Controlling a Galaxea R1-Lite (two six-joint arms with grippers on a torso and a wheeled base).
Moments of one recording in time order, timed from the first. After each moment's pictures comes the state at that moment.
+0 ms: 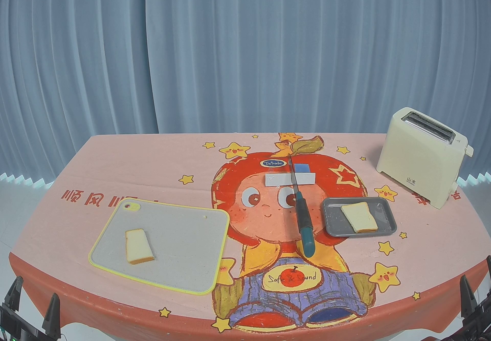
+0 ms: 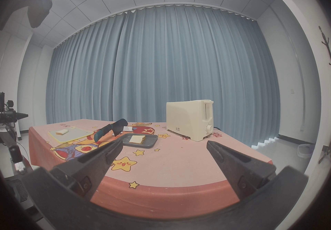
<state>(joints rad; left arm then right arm) 0.00 0.02 -0.02 -0.01 0.02 -0.03 0.00 0.02 -0.02 -0.01 0.03 0.03</state>
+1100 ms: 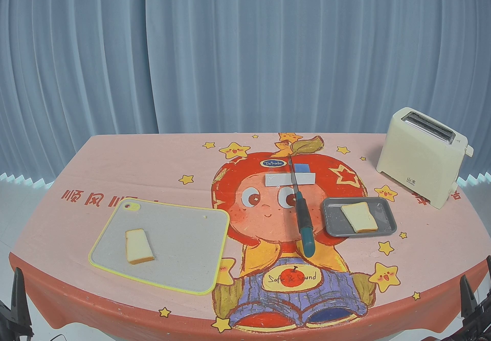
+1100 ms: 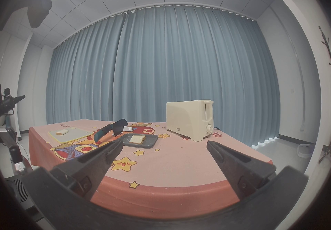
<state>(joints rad) 0.01 0.04 -0.04 -0.34 -0.02 0.00 0.00 0.02 -0.02 -0.01 0.03 0.03</state>
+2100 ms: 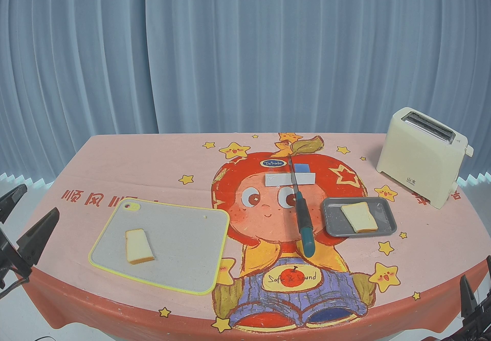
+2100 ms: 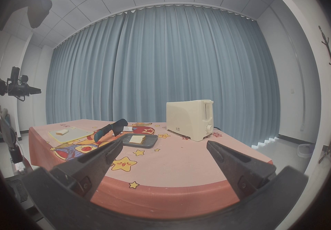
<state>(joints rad) 0.00 0.71 -0.33 -0.40 -0.31 0.00 0.00 0.02 -0.02 -0.01 0.03 0.03</state>
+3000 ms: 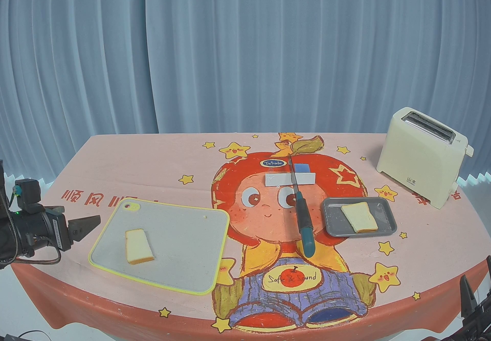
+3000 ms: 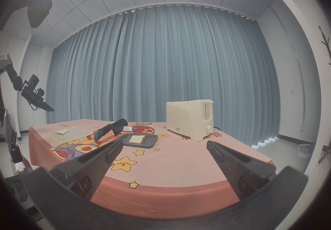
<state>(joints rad) 0.01 1.16 -0.52 -0.14 -0.18 0.01 0.00 0.02 -0.02 -0.01 0.03 0.03</state>
